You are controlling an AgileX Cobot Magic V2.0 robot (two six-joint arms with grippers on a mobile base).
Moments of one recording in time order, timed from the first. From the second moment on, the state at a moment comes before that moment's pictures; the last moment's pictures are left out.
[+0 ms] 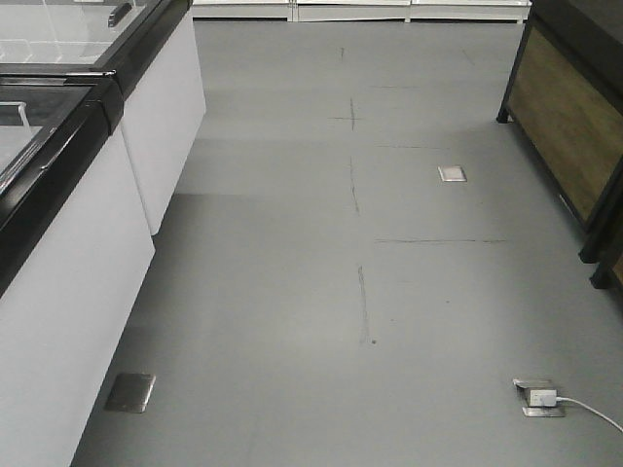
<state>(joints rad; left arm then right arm) 0.69 1.75 -1.60 -1.64 0.92 0.39 0.04 -0.01 0.03 0.04 0.14 -0.06</state>
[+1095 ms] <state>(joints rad) -0.35 1.63 -1.03 -1.64 0.93 0.78 0.04 -0.01 0.03 0.04 0.14 -0.06</state>
